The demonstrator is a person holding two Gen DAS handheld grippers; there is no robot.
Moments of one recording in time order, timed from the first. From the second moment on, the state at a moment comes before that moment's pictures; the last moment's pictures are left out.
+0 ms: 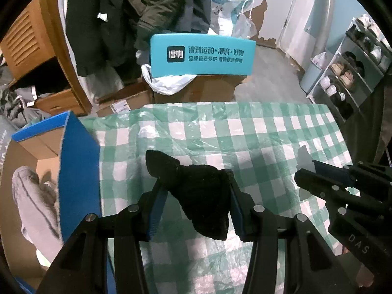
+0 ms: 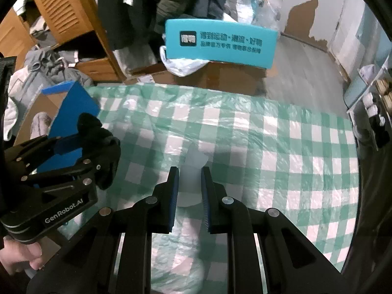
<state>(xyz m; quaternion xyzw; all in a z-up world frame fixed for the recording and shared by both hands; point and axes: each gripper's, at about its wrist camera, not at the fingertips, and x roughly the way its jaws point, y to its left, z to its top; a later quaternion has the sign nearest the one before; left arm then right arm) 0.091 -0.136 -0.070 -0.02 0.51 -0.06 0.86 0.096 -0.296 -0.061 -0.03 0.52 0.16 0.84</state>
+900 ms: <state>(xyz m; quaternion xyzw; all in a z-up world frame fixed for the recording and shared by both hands) 0.042 -0.085 -0.019 -0.02 0.47 -0.05 0.88 0.067 -0.241 -0.017 -0.07 0.48 0.21 0.85</state>
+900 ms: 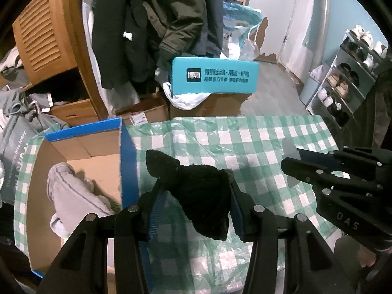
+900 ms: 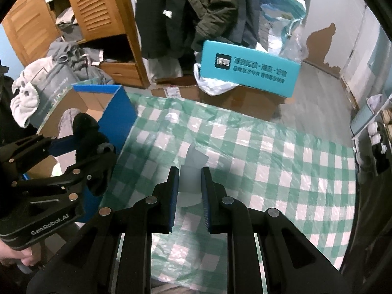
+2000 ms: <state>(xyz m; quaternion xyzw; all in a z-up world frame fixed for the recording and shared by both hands) 0.023 0.026 -0.016 -0.07 0.46 0.02 0.88 0.066 -0.140 0.000 -0.10 0.48 0.27 0.83</state>
